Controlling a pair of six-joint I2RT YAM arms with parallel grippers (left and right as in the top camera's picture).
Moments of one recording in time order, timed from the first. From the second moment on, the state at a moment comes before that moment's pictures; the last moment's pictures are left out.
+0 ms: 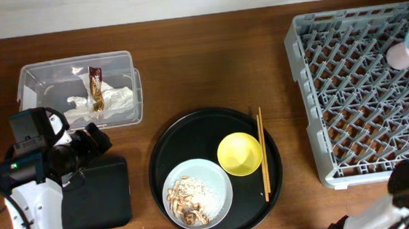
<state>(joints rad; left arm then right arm) 0.27 1.23 1.10 -1.03 0.19 -0.34 -0.59 1.85 2.28 -1.40 -0.37 0.06</state>
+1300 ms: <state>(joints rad) 0.26 1.23 1.10 -1.03 0.19 -0.34 -0.75 2.49 2.29 -1.23 -1.20 -0.02</state>
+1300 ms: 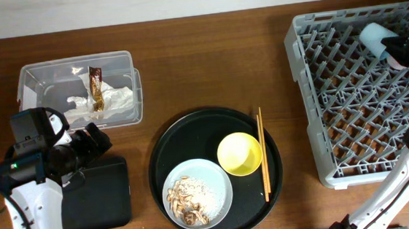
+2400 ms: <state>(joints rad) 0.26 1.23 1.10 -1.03 0.19 -0.34 -0.62 2.45 2.29 -1.15 -1.12 -0.05</state>
